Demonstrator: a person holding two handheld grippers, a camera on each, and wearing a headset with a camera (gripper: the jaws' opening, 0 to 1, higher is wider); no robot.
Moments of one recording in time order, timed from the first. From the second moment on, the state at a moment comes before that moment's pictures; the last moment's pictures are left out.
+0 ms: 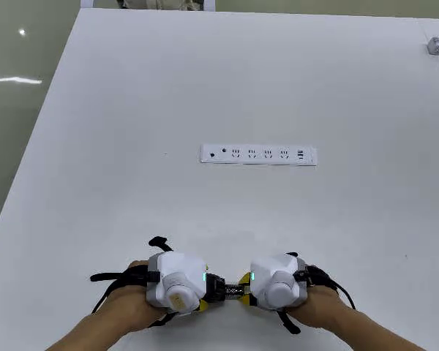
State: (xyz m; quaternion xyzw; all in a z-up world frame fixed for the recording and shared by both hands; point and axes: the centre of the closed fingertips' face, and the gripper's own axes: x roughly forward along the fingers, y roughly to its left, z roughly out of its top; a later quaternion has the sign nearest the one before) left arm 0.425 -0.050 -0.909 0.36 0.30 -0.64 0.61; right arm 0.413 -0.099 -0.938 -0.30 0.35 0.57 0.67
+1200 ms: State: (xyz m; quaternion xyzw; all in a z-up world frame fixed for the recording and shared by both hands) left arm 0.425 -0.051 -0.910 0.37 0.30 -0.64 0.61; right arm 0.409 -0.141 -0.938 -0.30 0.37 0.56 0.68
